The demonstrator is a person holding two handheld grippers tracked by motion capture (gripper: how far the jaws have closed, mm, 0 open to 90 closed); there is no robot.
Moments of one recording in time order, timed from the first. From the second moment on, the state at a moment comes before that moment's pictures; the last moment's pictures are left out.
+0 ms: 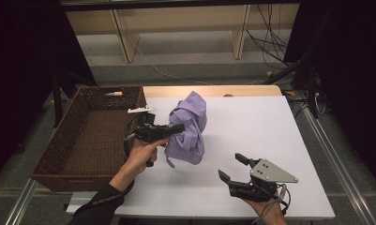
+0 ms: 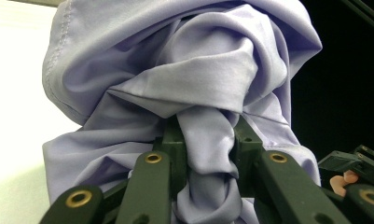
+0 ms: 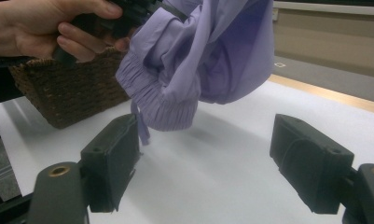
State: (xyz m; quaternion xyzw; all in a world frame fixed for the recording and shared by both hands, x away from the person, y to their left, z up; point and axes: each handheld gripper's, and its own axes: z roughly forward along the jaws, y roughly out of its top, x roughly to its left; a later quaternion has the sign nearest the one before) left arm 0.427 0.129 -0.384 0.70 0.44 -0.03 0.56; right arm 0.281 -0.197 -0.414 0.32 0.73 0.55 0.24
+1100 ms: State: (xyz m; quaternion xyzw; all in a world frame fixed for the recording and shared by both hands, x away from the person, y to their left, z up) left arm 0.432 0.109 -0.415 0.71 0.46 -0.04 0.53; right arm 0.281 -0.197 -0.414 0.32 0.73 0.55 0.24
